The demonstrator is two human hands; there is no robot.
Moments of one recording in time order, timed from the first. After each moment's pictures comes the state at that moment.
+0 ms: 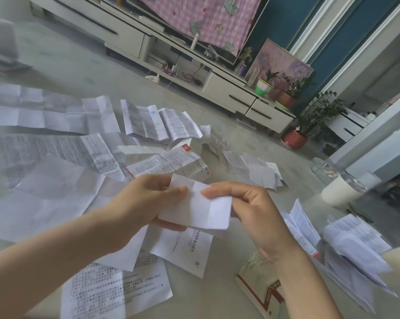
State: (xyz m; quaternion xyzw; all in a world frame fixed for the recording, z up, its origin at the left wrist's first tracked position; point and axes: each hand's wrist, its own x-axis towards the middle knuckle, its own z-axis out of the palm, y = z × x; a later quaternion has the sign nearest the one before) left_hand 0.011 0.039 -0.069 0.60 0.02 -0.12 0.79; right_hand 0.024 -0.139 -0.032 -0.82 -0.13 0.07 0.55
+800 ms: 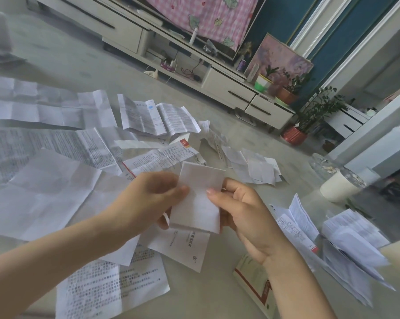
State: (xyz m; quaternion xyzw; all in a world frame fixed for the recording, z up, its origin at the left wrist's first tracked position) left_hand 0.008 0.034 -0.077 0.68 -0.03 -0.06 0.73; right_hand 0.018 -0.133 -0.040 -0.80 -0.06 0.13 0.59
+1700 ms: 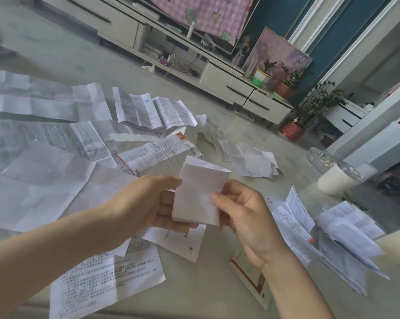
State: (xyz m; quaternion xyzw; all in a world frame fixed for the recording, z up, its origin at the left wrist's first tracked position) left_hand 0.005 0.027 -0.073 0.52 0.00 -0.22 0.82; right_hand 0.005 -0.144 -0.049 -0.78 -0.06 0.08 0.62
